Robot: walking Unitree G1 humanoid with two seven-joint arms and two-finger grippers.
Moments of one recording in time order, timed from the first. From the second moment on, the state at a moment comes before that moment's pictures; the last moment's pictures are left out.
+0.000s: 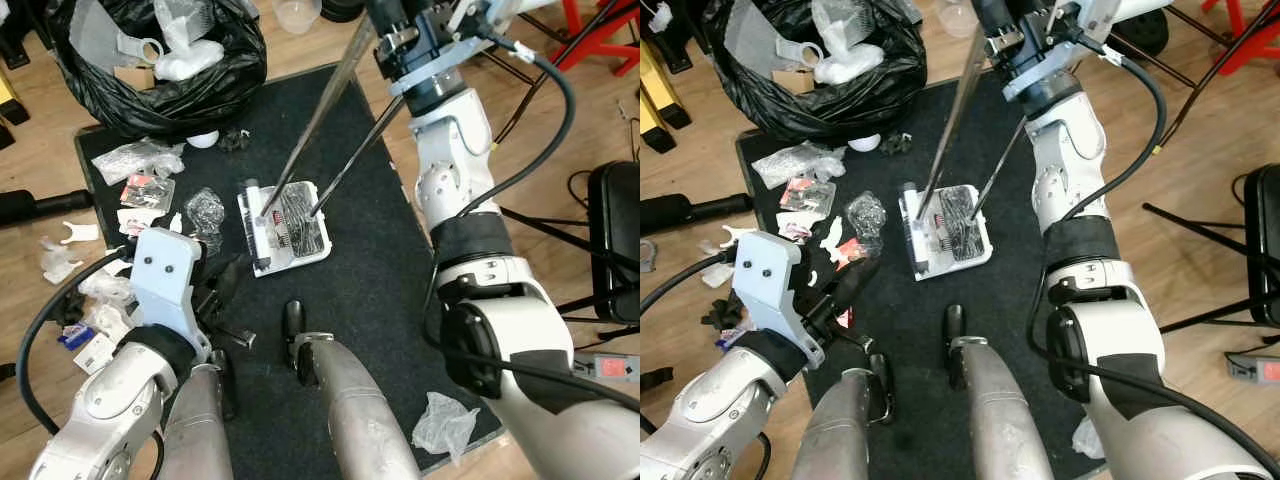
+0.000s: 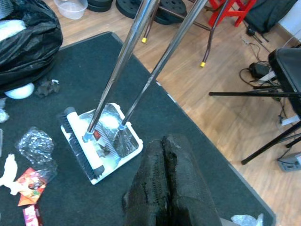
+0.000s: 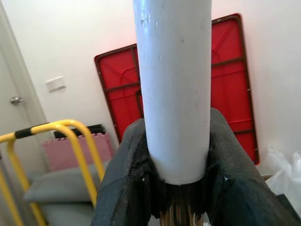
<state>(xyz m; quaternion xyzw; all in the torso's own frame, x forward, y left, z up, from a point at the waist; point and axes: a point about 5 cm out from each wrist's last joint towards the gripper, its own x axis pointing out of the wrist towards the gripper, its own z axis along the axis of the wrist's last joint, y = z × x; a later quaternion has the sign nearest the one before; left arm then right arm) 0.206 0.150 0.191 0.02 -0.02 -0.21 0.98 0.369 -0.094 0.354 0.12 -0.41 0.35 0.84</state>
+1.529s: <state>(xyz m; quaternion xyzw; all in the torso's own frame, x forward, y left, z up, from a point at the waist) 0.272 0.147 0.196 -0.06 -0.05 -0.14 0.99 0.318 -0.088 0.275 0.02 -0.19 0.40 0.89</state>
